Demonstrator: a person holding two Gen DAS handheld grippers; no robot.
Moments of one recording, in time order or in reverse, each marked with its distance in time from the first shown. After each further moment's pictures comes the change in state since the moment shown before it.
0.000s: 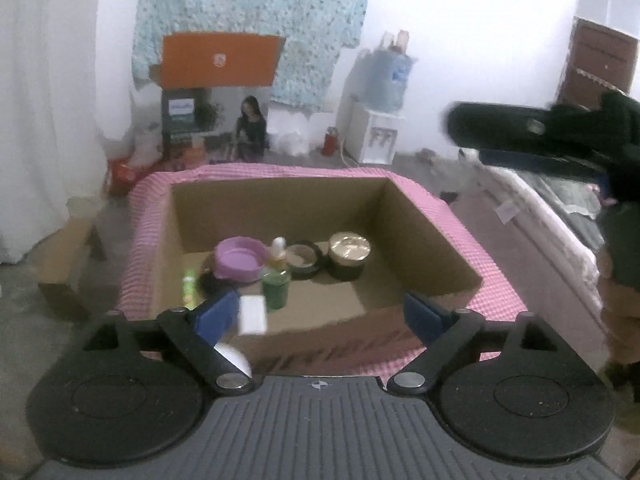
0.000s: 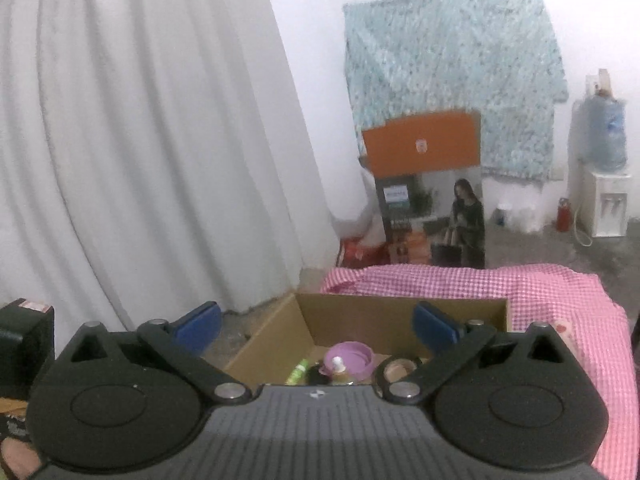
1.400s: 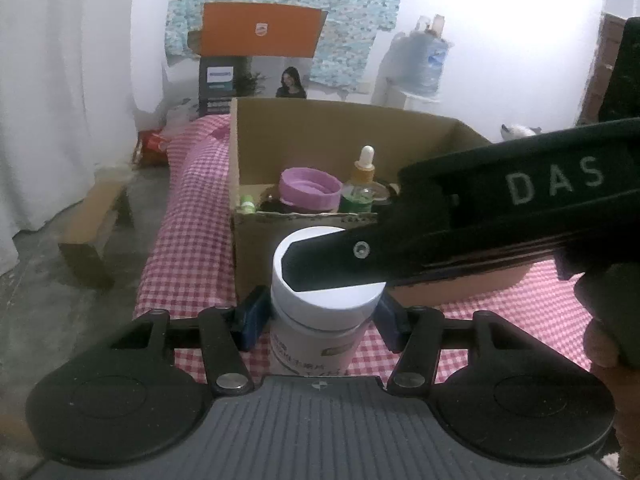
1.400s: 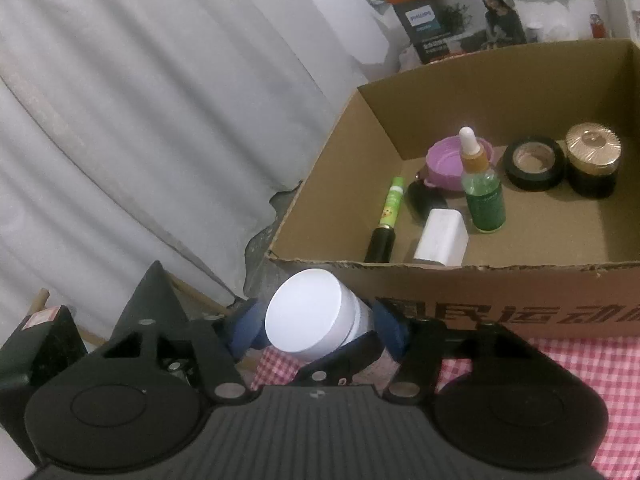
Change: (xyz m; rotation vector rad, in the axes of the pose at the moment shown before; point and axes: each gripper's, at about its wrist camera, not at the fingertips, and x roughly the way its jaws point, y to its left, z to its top) left arm 0.043 0.057 -0.064 -0.024 0.028 0.059; right arm 0.121 0.048 -0.100 0.272 0.428 0.133
